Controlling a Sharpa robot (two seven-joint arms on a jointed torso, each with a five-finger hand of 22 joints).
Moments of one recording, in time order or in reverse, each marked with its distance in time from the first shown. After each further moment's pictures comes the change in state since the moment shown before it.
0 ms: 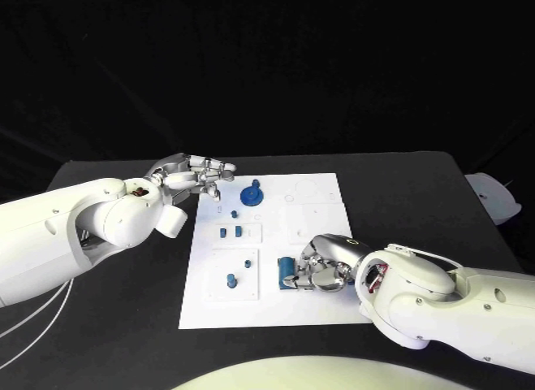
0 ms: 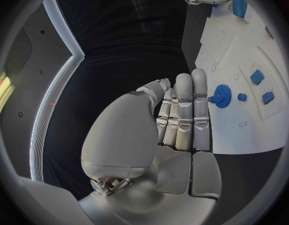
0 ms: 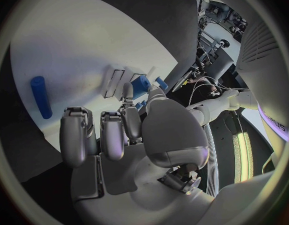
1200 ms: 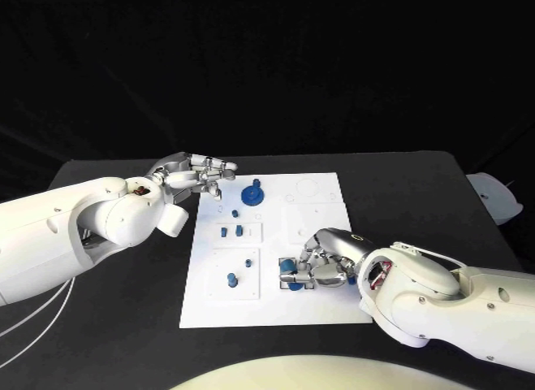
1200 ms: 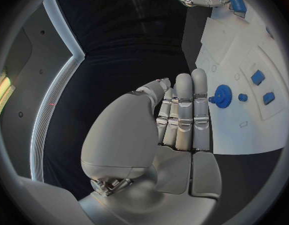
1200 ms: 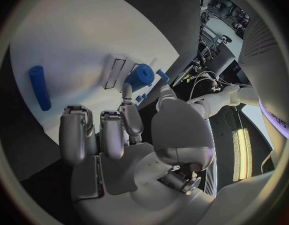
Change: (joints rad) left arm 0.000 0.000 0.000 0.003 0.000 -0.003 0.003; left_hand 0.004 -0.004 0.000 0.000 0.000 0.000 0.000 0.000 0.000 0.000 0.000 -0.004 0.000 0.000 0.000 0.000 0.001 0.000 0.000 0.000 0.004 0.001; right arm 0.004 -0.008 -0.001 0.004 0.002 -0.062 0.004; right_hand -0.186 -0.130 -0.040 0.020 -0.162 -0.021 0.014 0.000 -0.012 -0.025 0.011 -0.024 -0.016 0.000 0.007 -0.015 0.000 0.000 0.001 0.006 -0.031 0.000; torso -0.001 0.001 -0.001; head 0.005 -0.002
